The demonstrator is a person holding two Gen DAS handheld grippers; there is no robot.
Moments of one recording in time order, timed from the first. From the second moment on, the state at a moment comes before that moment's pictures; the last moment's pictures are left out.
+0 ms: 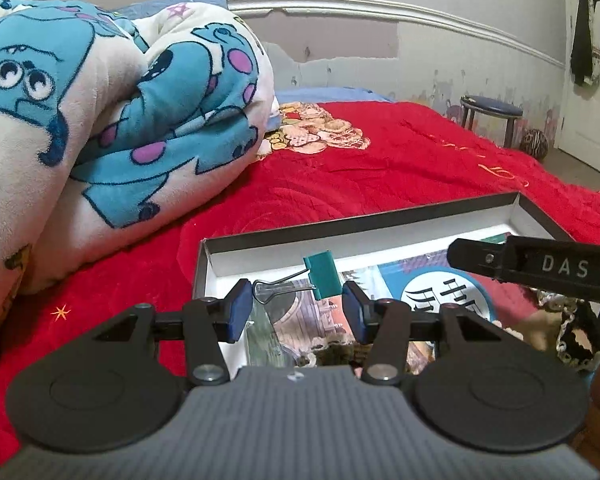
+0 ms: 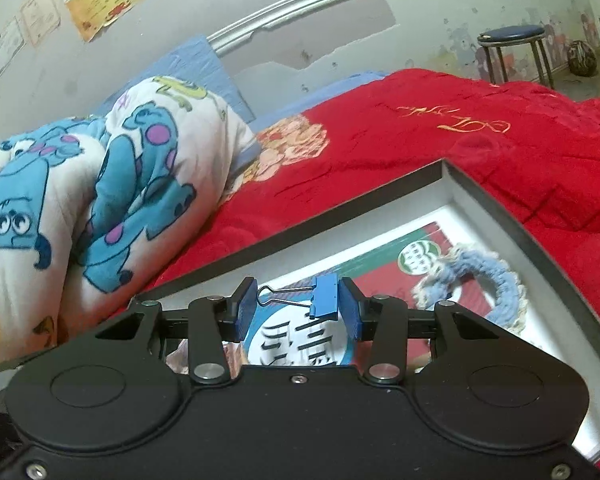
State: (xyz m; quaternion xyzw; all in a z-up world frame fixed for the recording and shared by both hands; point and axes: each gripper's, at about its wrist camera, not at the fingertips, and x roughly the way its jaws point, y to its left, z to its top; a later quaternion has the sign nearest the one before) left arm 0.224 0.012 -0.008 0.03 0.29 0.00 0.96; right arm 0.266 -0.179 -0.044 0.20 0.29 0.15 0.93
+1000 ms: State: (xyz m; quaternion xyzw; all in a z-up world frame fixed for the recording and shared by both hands) left arm 0.226 0.011 -0.010 0.02 0.31 -0.01 0.95; right arm 0.269 -0.171 -0.045 0.18 0.32 0.15 0.92
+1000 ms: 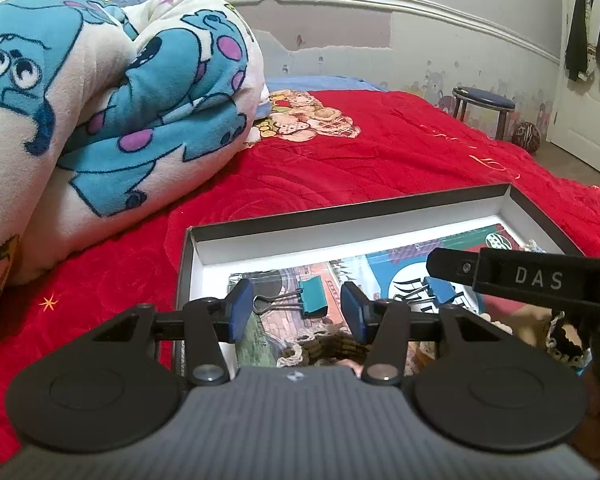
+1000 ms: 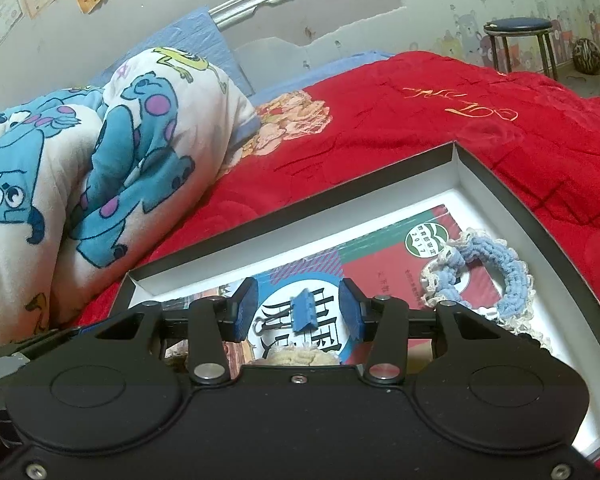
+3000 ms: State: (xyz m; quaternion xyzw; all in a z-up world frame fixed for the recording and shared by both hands) left arm -0.015 0.026 0.034 -0.09 0.28 0.00 0.96; right arm -0.021 -0.247 0.064 0.08 0.25 0.10 0.96
